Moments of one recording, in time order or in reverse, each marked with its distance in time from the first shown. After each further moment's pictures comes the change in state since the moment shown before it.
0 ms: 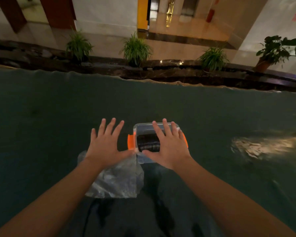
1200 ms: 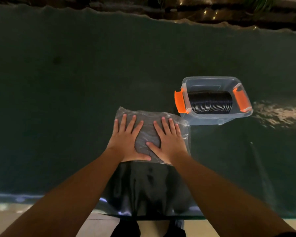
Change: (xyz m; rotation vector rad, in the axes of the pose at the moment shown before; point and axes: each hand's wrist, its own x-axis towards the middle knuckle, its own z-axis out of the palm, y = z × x) left_hand -0.071 -0.134 0.153 0.122 -0.345 0.147; right_hand -0.010 -0.140 0.216 0.096 -0.214 -0.034
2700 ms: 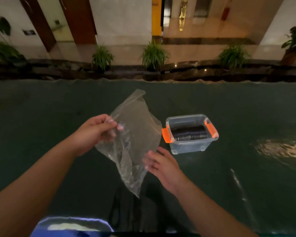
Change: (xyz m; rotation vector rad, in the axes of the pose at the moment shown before) left_hand -0.119 -0.005 -0.278 -1.374 0.199 -0.062; right_hand -0.106 -0.053 -0.173 1.970 -0.088 0.361
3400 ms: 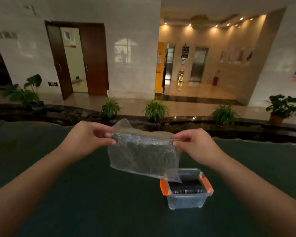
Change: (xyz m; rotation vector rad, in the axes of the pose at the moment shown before) left_hand -0.057 0.147 -0.024 0.595 0.392 0.395; right_hand -0.094 -0.246 0.052 -1.223 0.108 -0.803
